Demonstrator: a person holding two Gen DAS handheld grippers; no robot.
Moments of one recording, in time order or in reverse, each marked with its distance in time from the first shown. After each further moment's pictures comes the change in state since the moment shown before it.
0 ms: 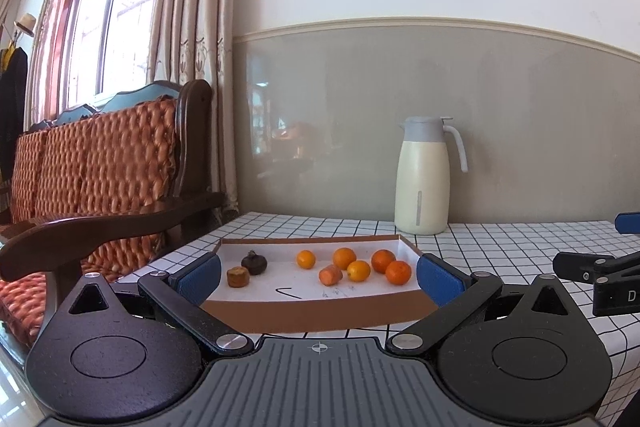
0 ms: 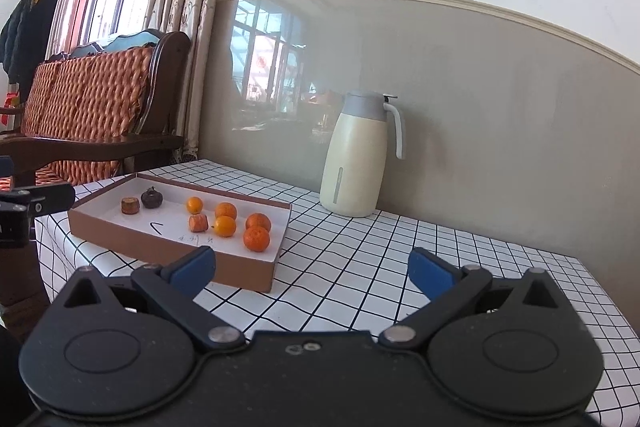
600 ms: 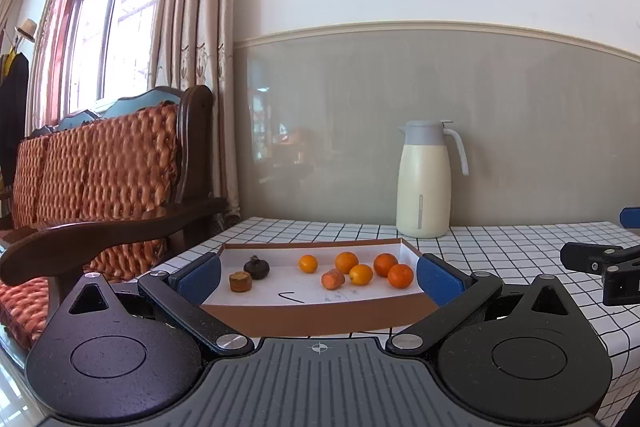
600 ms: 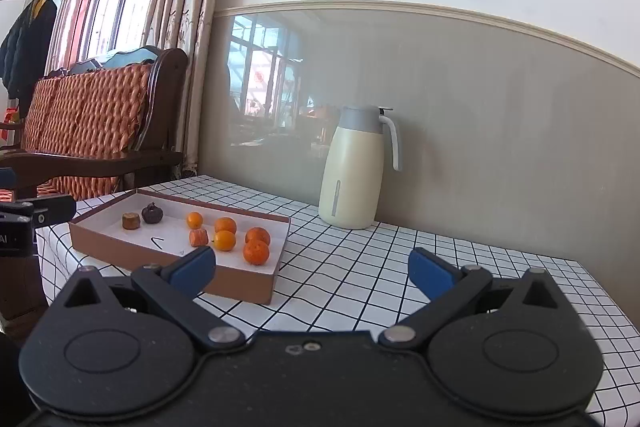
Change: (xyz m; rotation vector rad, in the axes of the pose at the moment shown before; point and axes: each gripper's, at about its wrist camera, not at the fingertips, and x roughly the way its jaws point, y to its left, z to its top) left arm -0.003 -0.001 0.000 0.008 -0.010 0.001; right arm -0.002 -0.003 0.001 0.014 -0.017 0.001
